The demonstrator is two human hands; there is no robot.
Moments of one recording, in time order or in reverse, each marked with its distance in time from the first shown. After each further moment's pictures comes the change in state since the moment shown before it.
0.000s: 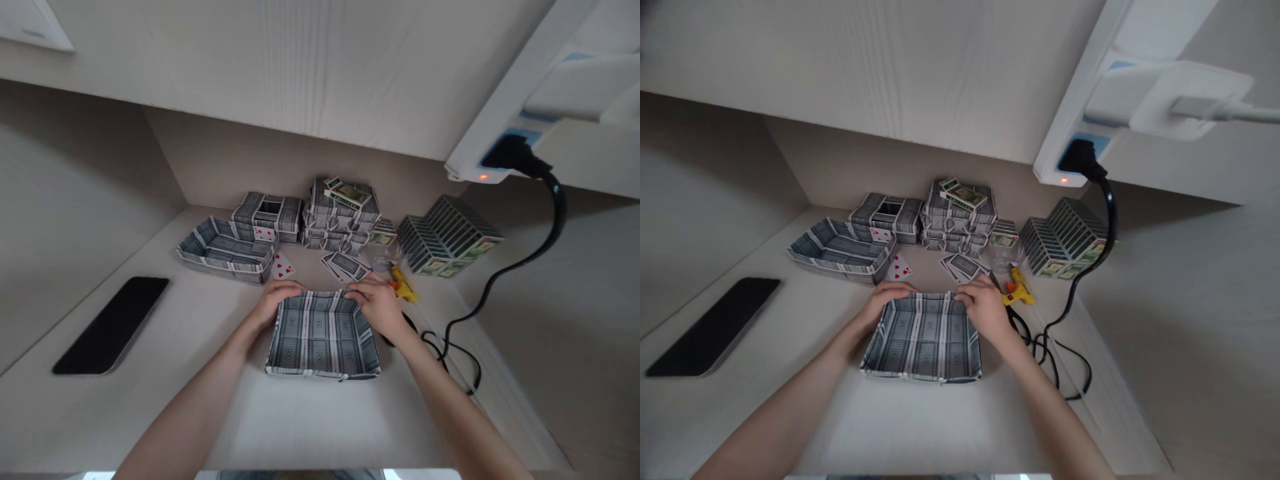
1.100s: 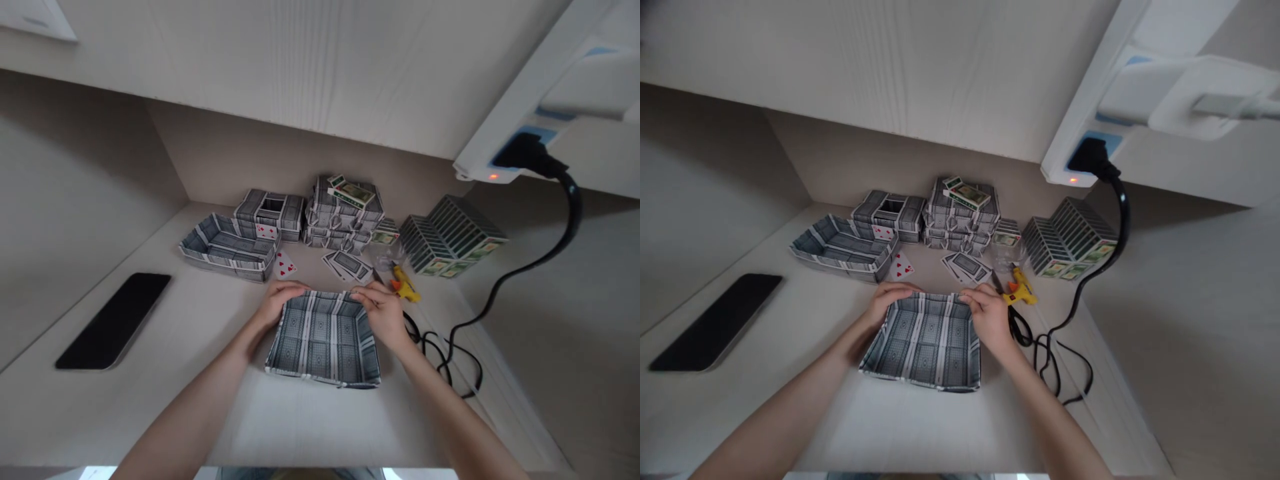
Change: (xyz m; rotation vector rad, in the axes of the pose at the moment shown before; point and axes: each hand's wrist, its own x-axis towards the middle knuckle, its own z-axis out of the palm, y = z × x) left_hand -0.004 -0.001 0.005 0.047 0.033 0.058; right_hand -0.018 0.008 0.016 0.290 0.214 0.045
